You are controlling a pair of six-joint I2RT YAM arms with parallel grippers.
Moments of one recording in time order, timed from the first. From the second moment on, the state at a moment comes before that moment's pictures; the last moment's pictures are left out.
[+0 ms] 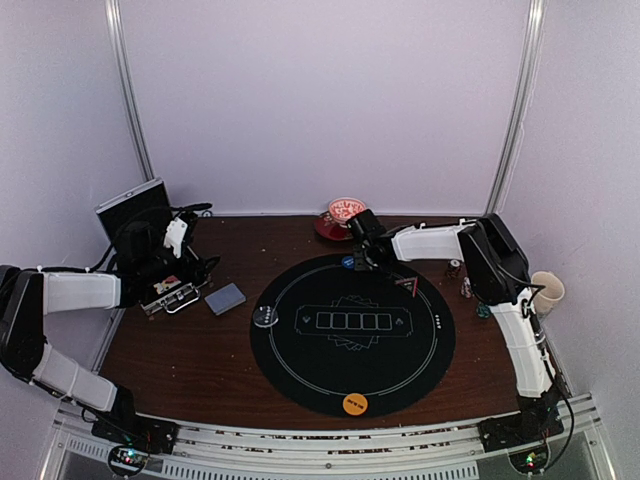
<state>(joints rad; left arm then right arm) -0.14 1.37 0.61 0.42 0.38 0.29 0.62 2.37 1.77 -0.31 0.46 0.43</state>
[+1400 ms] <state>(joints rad) -0.14 1.37 0.61 0.42 0.37 0.29 0.71 2.48 2.08 -0.51 0.61 0.37</state>
